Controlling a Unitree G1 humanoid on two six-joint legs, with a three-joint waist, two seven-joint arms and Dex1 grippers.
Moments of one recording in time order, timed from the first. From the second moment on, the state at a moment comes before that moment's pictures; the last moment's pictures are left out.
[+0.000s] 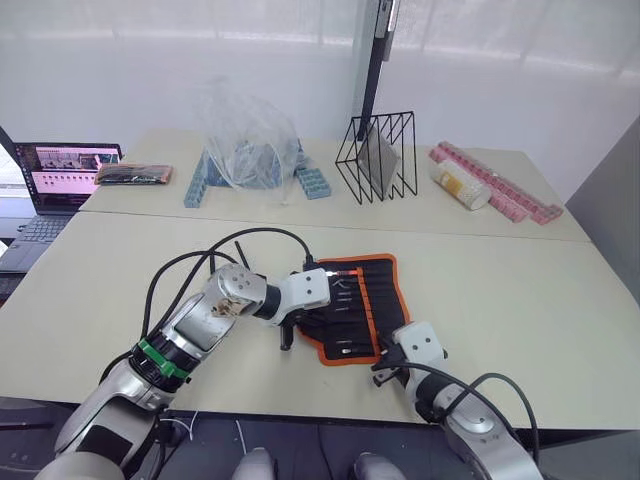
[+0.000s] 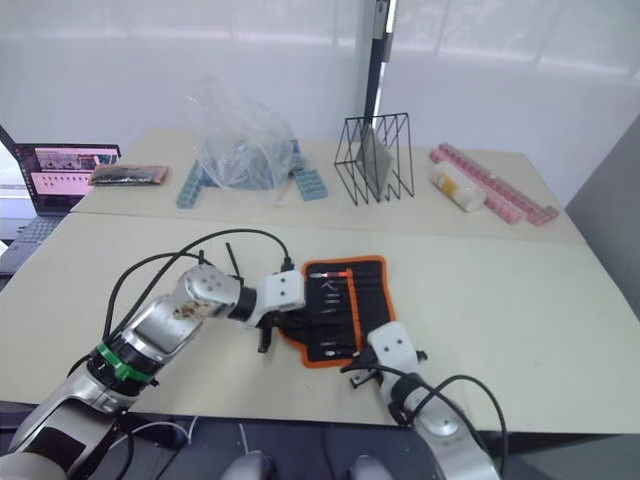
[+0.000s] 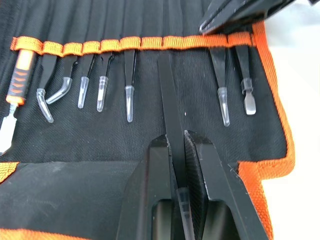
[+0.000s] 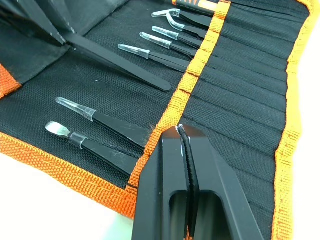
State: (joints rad) left arm -0.67 0.60 -0.52 -0.04 -0.06 0.53 -1.09; right arm 0.21 -0.28 0.23 -0.55 0.02 0.53 0.24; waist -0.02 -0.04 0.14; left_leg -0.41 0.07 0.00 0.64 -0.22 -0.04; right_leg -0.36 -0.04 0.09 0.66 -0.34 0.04
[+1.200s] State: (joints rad) left arm -0.77 0.50 -0.56 0.09 0.11 0.42 -1.19; right arm 0.23 -0.24 0.23 -0.56 0.00 0.53 0.20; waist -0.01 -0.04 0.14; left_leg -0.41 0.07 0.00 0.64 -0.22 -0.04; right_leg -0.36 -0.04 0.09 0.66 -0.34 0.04
